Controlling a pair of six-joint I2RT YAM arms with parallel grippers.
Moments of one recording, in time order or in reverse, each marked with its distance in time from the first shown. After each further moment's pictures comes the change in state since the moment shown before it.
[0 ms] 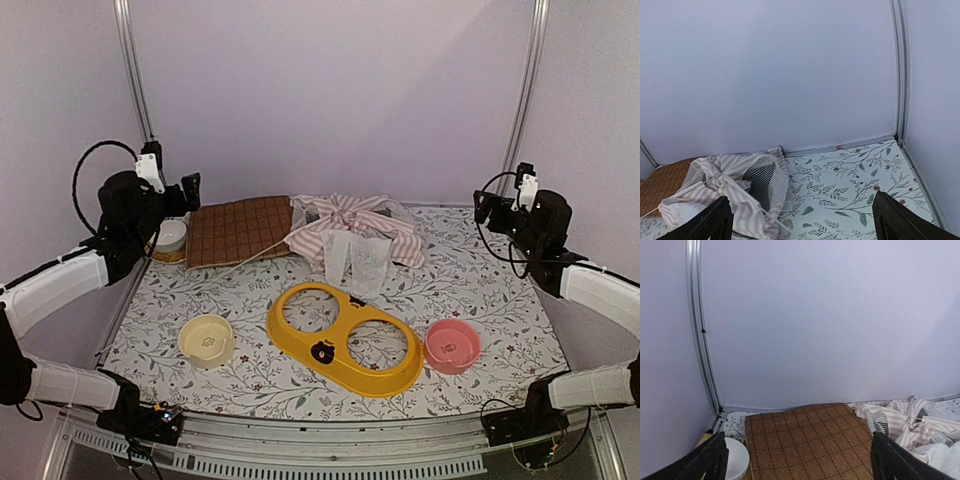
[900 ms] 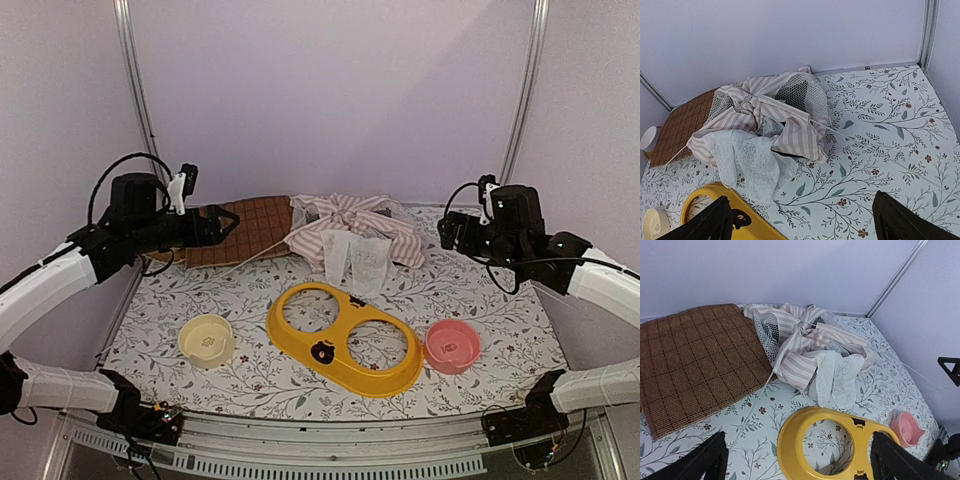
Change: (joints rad) left arm -0.170 -0.096 0.158 -0.656 0.412 -0.312; right arm 0.482 -0.064 0.246 -0.752 0.322 0.249
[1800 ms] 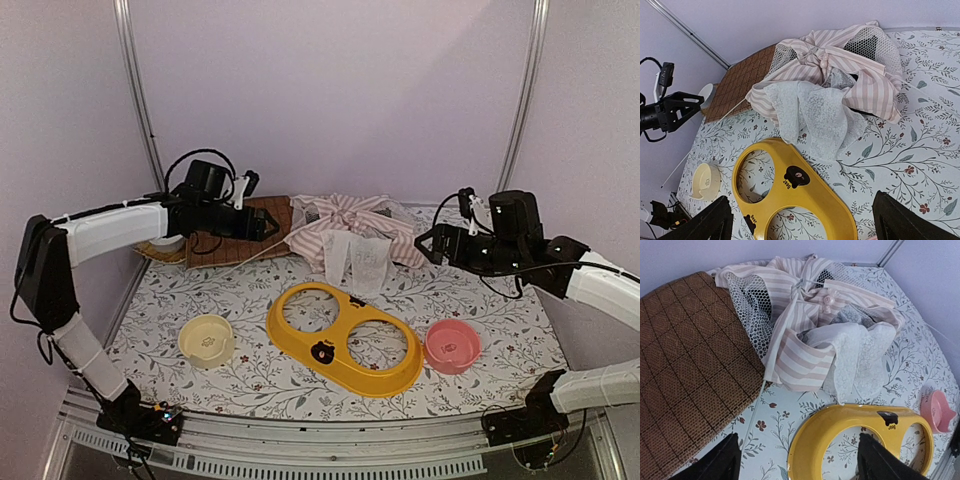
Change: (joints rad) left arm -0.023 0.525 0.287 -0.019 0.082 0.134; right arm -0.008 -0.037 -0.047 -0.004 -0.388 0.094
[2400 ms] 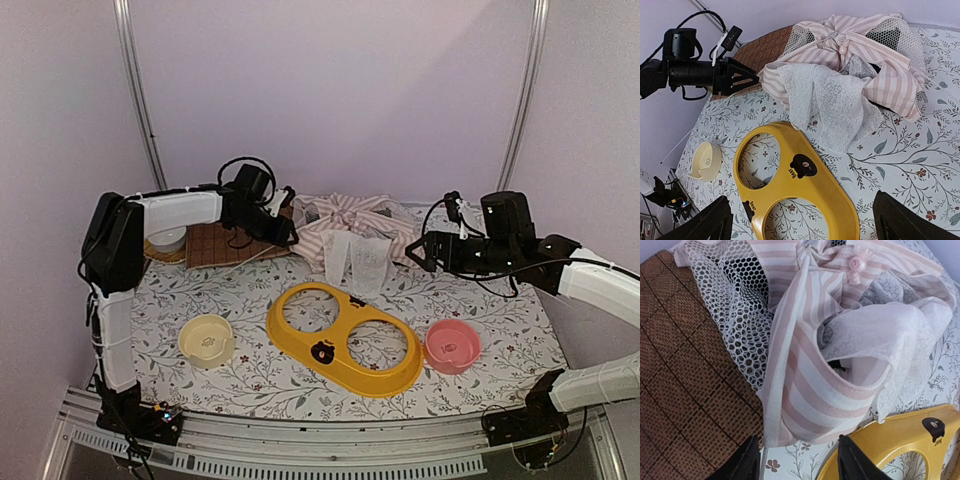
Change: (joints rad) left arm -0.028 0.482 0.439 -0.178 -0.021 0.152; right arm -0.006 0.058 0.003 0.026 -0.133 -0.090
